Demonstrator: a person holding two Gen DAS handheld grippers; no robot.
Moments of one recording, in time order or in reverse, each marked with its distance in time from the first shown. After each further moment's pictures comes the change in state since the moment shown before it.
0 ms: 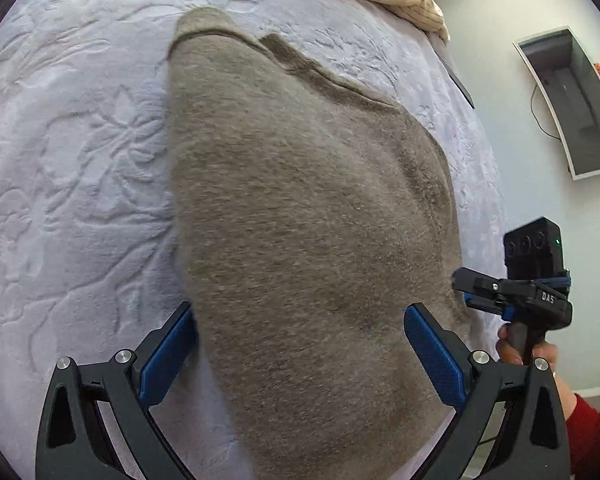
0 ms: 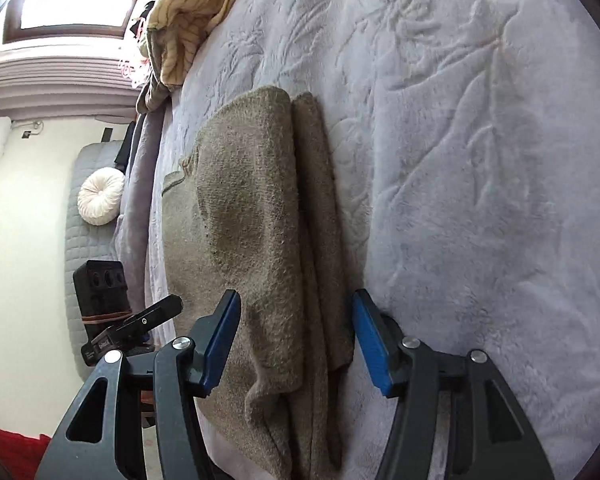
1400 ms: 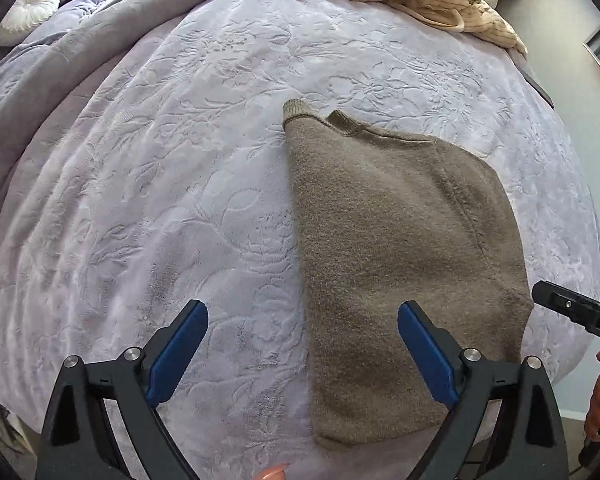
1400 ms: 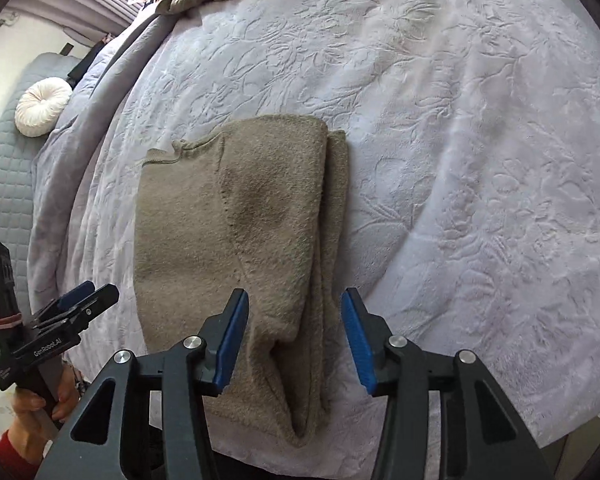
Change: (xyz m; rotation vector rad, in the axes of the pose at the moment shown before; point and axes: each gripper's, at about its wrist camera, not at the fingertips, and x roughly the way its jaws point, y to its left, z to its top) left arm -0.163 0.016 -0.184 -0.105 -0.132 0.518; right arm 0.033 0.166 -0.160 -0.222 0.006 -0.468
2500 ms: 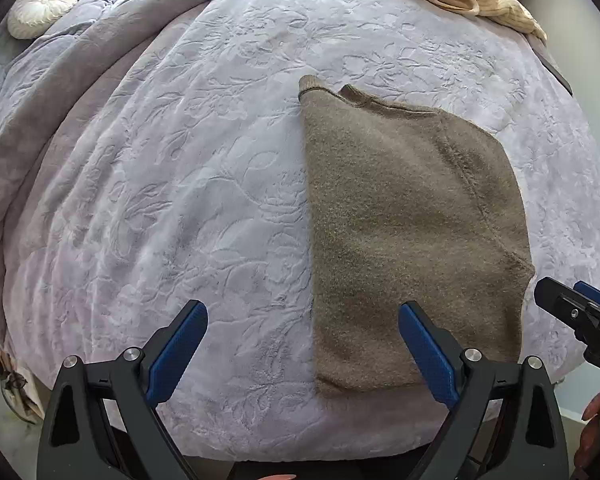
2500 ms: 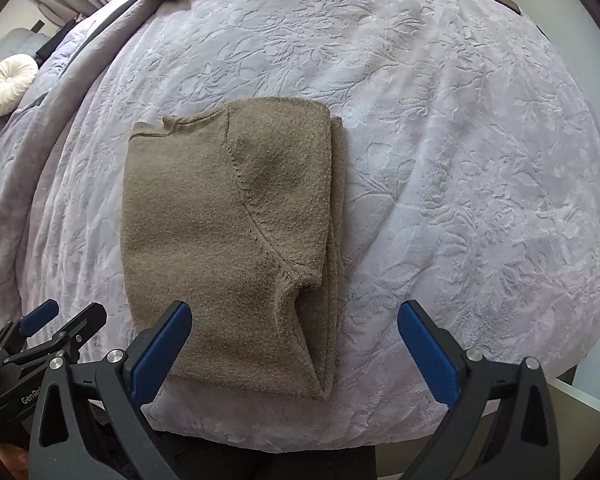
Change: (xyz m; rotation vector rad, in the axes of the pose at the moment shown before) left arm -0.021 -0.018 -0.022 -0.029 0.062 0.109; right arm -0.016 0.036 -0.026 -0.011 0.011 -0.213
